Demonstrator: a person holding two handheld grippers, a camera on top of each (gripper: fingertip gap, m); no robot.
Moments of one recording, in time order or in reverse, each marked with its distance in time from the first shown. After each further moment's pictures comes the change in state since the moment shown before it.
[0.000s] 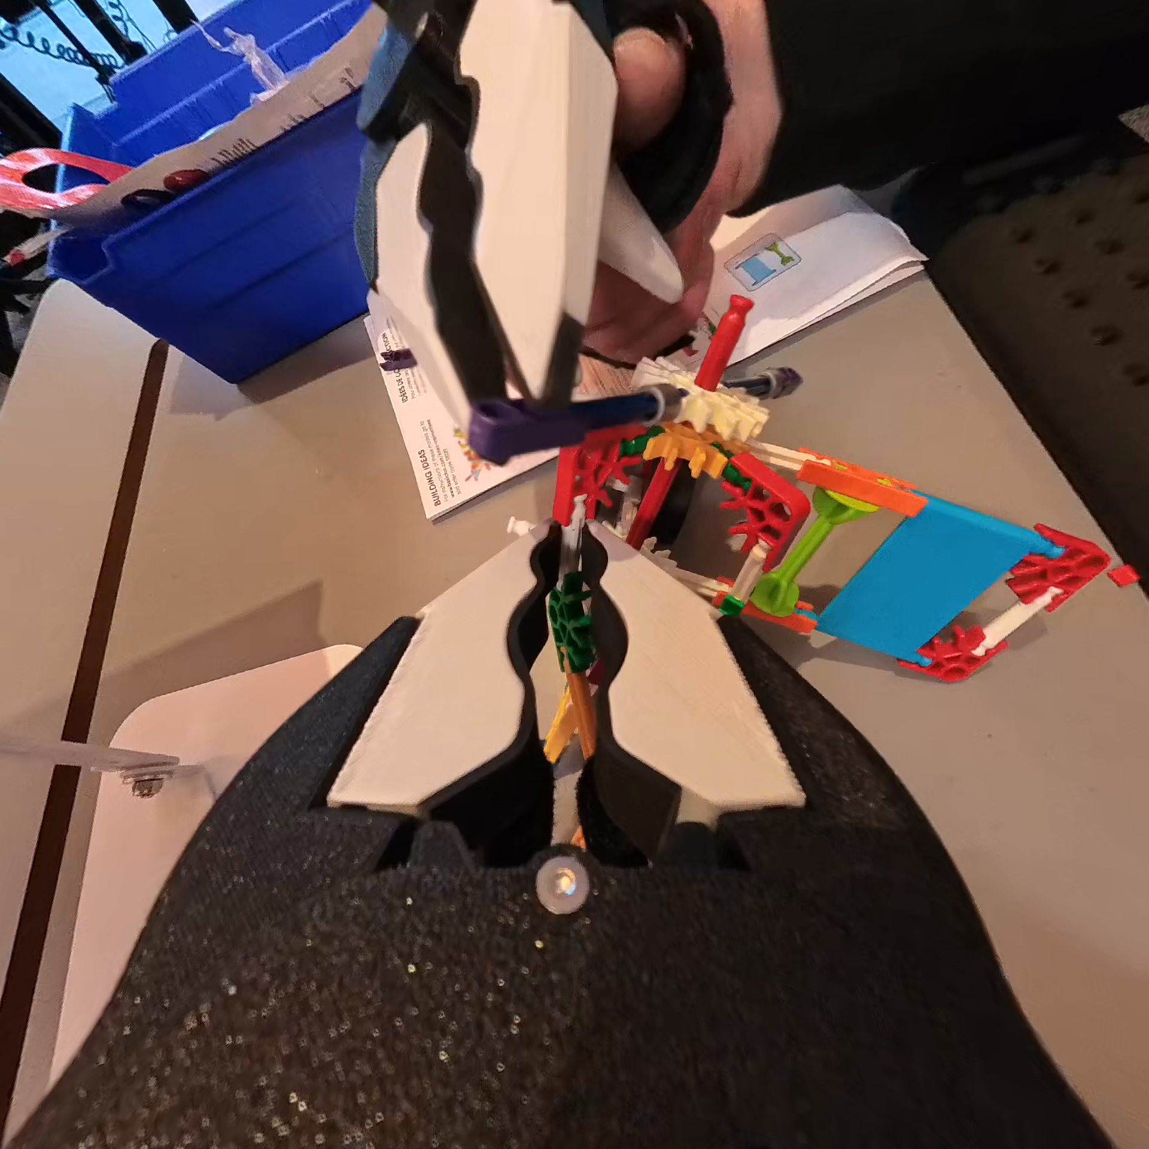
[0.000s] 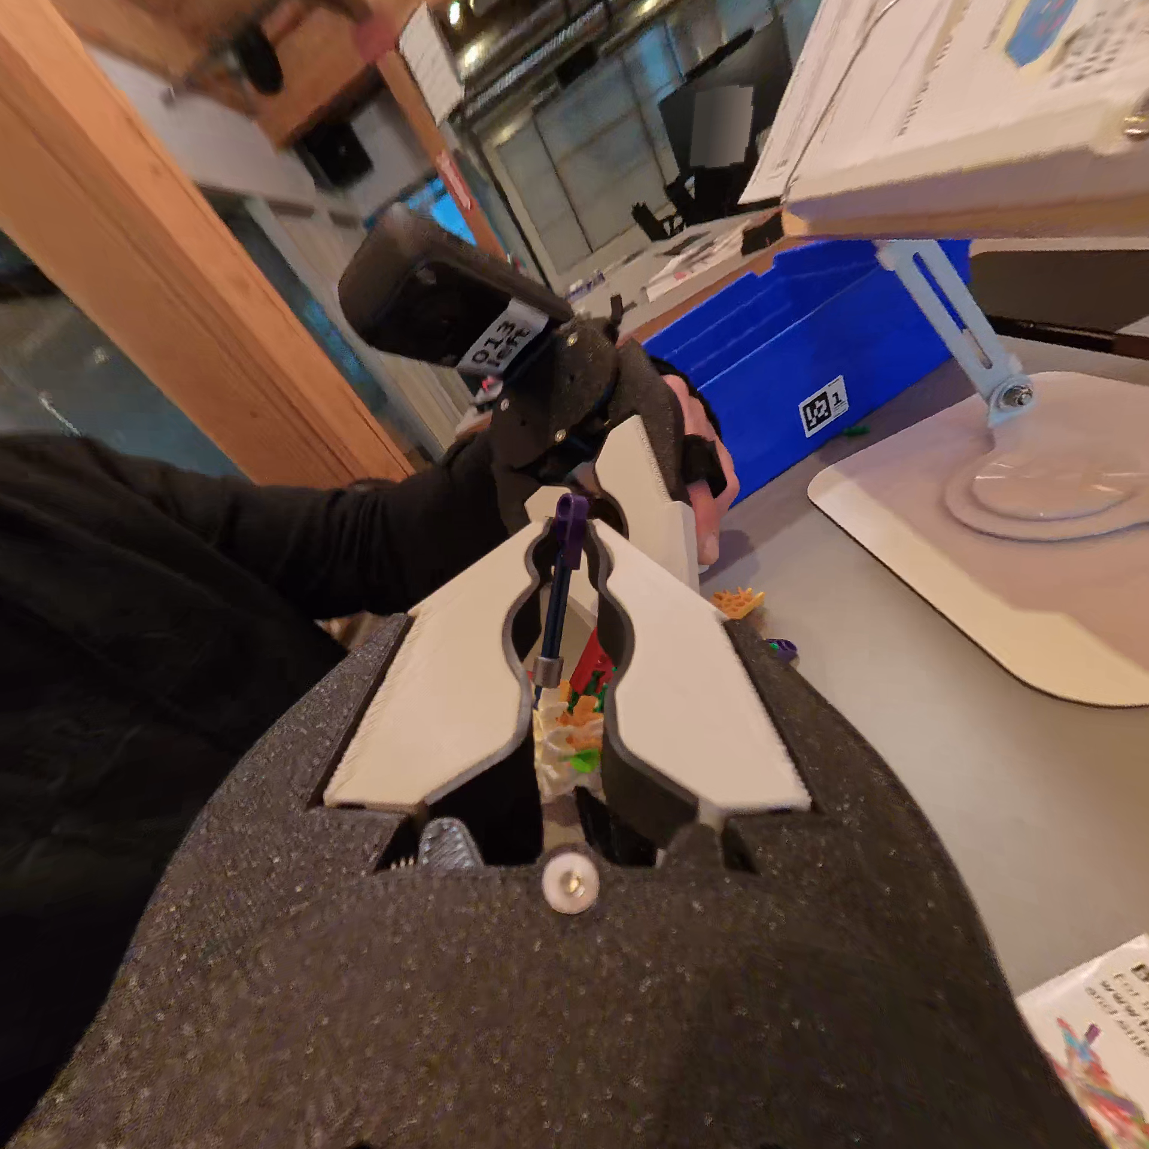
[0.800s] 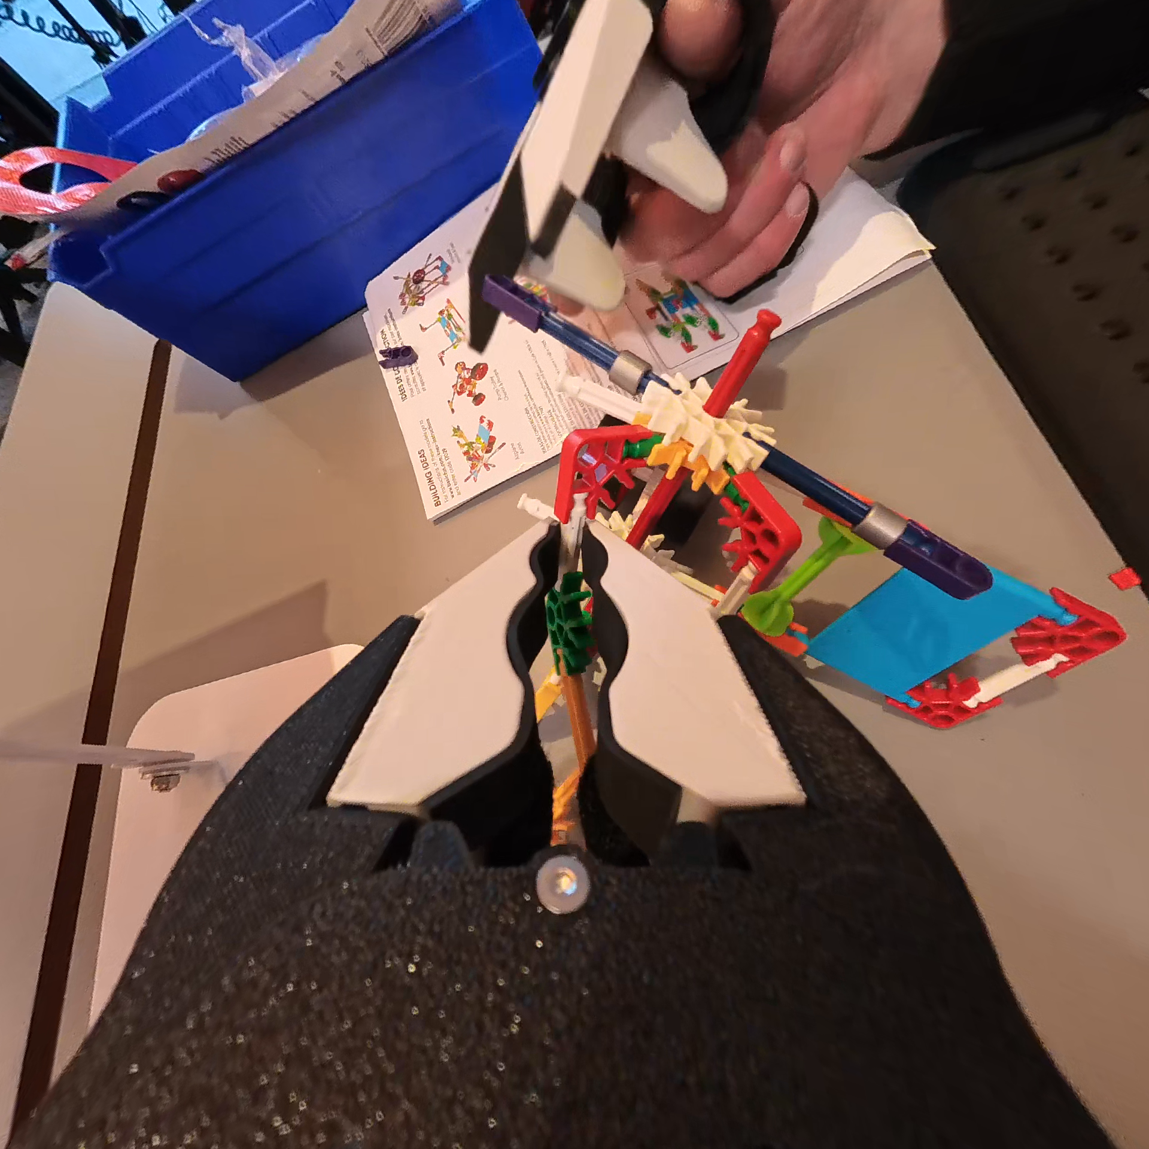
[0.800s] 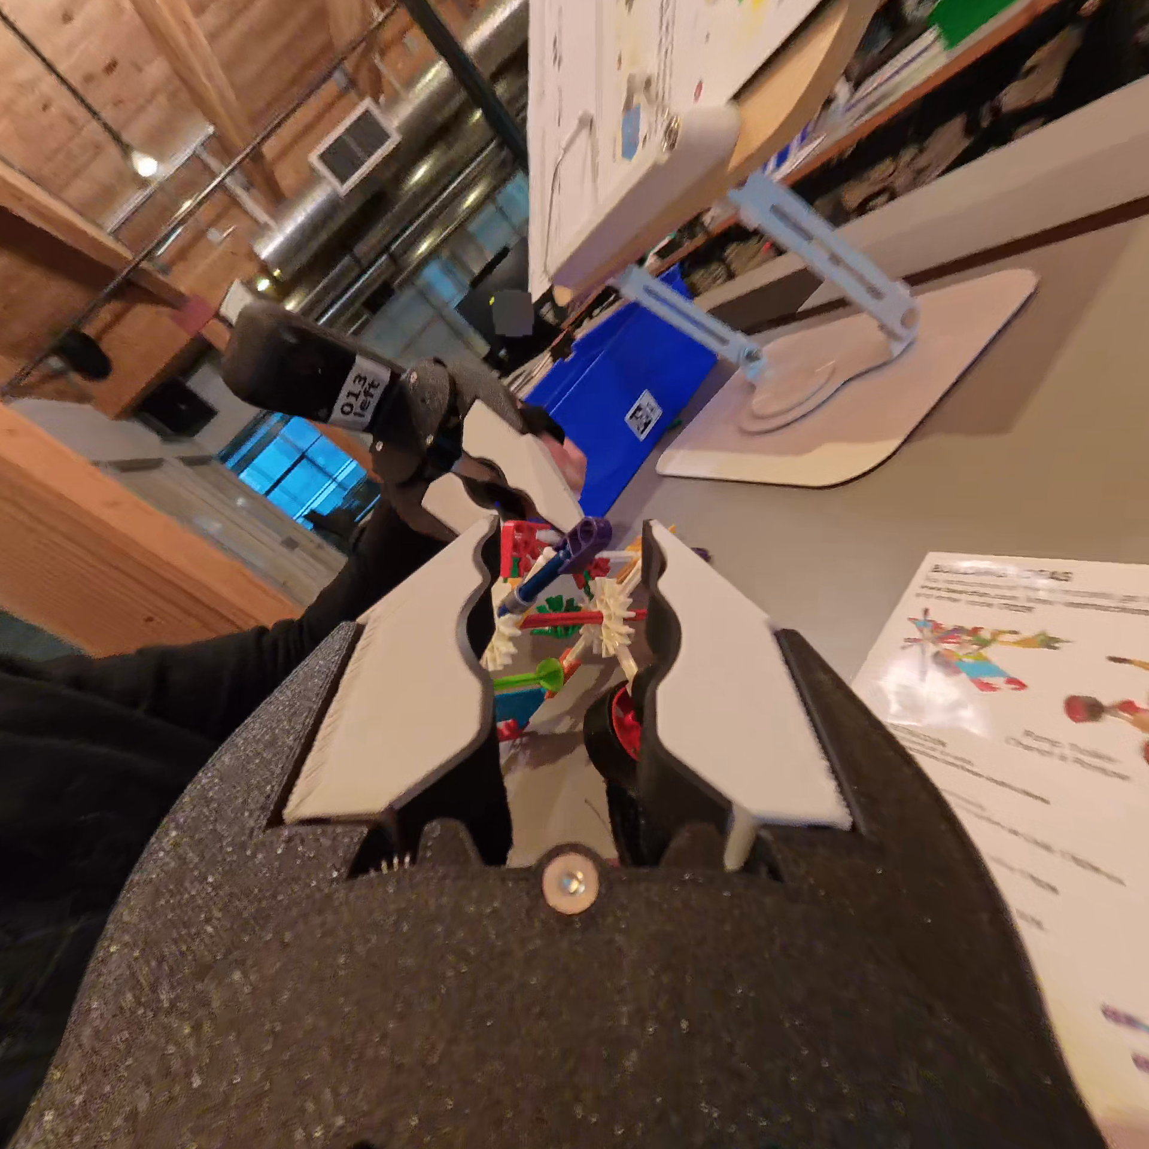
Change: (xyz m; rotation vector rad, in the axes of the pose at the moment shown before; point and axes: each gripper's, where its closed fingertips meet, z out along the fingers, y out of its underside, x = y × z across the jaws) left arm 0.003 -0.004 0.001 -0.037 -0.015 0.017; right arm 0.021 0.026 -0.073 0.261 0.321 0.226
